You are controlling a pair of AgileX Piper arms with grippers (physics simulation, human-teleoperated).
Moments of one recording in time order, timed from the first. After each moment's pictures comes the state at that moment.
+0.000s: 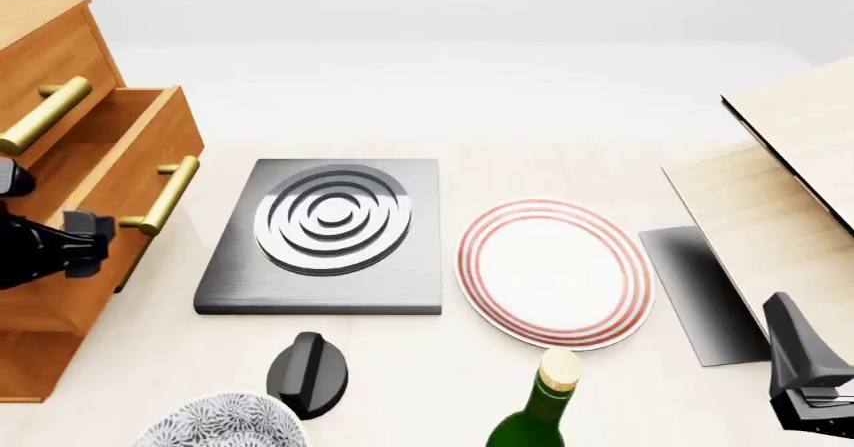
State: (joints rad) left arm 0.14 0.90 -0.55 0.29 0.07; right arm -0.01 0.01 0.00 0.00 0.01
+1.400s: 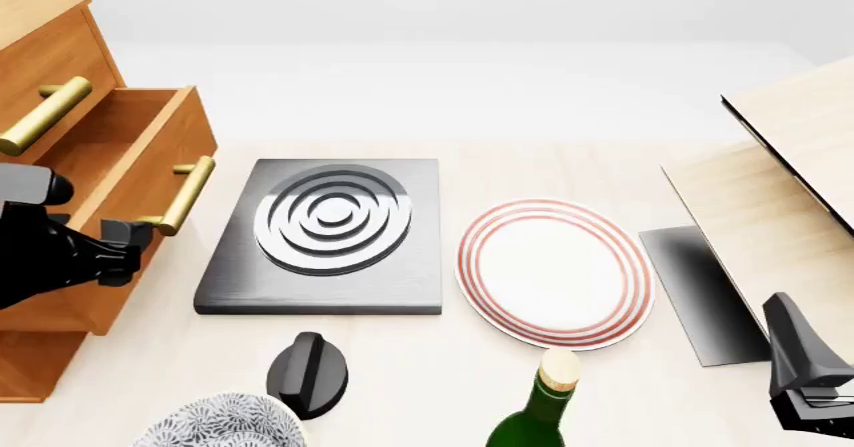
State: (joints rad) left arm -0.01 0.88 -0.53 0.29 0.01; right arm -0.01 0.01 0.00 0.00 0.01
